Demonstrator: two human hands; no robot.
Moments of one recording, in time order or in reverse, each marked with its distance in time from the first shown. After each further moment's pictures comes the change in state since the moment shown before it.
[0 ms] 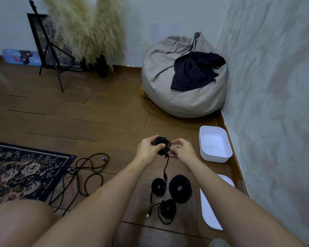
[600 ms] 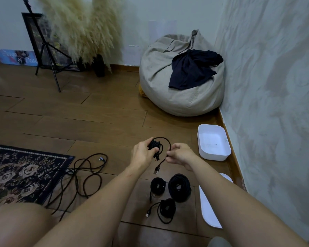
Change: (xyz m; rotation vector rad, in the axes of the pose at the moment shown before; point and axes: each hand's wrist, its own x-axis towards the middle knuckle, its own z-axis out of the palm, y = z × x) left_hand -0.006 -0.012 0.000 0.242 0.075 0.007; right_hand -0.005 -0.007 -0.002 0.119 -0.120 0.239
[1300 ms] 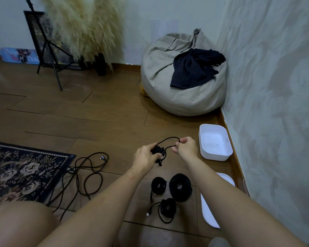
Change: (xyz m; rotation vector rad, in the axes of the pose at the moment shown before) left_hand 0.000 -0.012 0.011 0.050 -0.077 -0.024; right_hand 0.011 0.002 0.004 0.044 0.416 -0.146
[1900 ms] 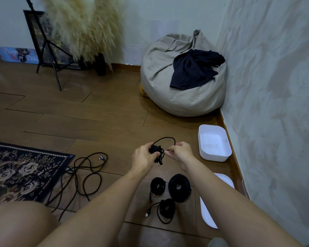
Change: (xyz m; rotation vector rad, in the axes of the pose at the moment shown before) left_hand -0.003 0.001 0.002 -0.007 0.105 0.007; right_hand -0.006 0.001 0.008 0.210 -0.213 0.208
